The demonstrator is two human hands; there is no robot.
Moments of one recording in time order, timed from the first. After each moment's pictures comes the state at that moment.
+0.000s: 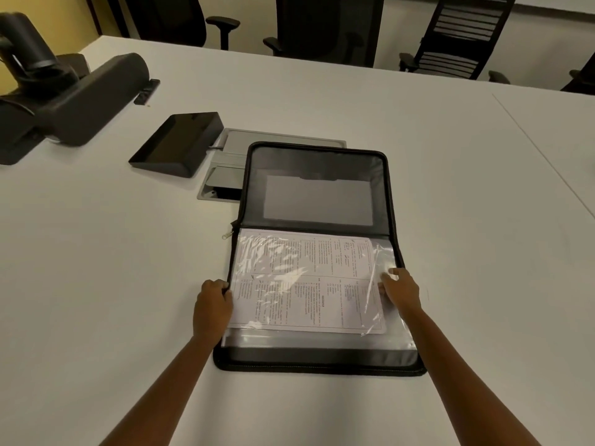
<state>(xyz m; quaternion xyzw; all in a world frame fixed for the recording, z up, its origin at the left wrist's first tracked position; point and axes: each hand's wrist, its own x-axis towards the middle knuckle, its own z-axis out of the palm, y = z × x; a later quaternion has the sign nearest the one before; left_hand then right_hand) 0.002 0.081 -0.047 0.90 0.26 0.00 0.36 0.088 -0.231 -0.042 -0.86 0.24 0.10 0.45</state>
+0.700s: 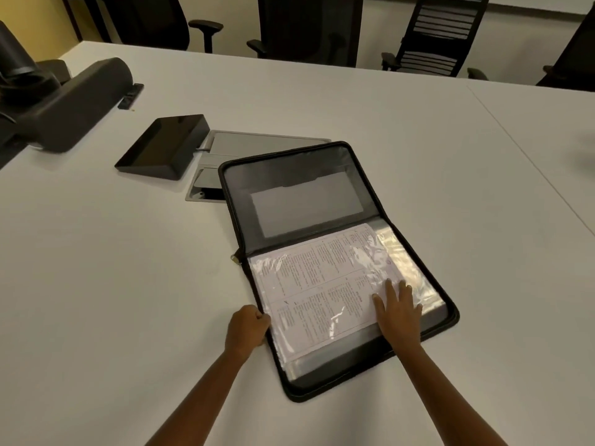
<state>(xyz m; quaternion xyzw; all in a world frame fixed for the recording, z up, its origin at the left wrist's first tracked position) -0.019 0.019 -0.050 0.85 0.26 -0.16 0.43 0.020 -0.249 -0.061 -0.99 0.10 0.07 0.10</state>
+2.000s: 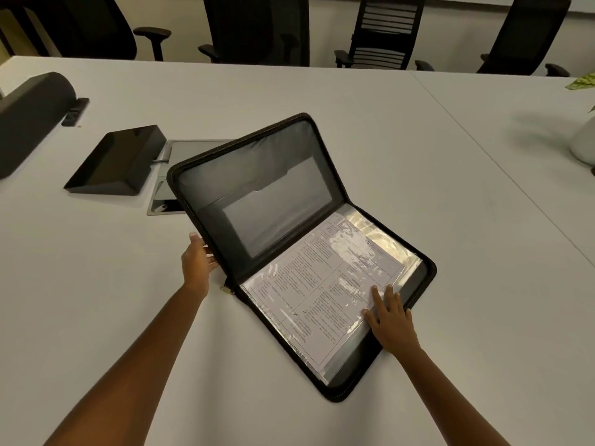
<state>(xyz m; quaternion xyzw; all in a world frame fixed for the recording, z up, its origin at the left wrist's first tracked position) 0.080 0.051 -0.010 0.63 0.31 0.02 0.72 -0.018 -0.293 -0.073 -0.98 0.09 0.16 0.13</state>
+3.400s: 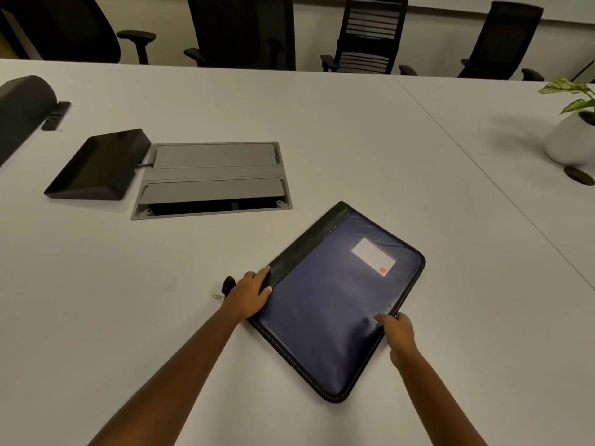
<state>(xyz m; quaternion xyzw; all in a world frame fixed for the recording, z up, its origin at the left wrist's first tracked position) 0.050 -0.021 -0.048 0.94 -0.07 -0.19 0.27 -0.034 -0.288 -0.031 -0.68 0.47 0.04 0.57</state>
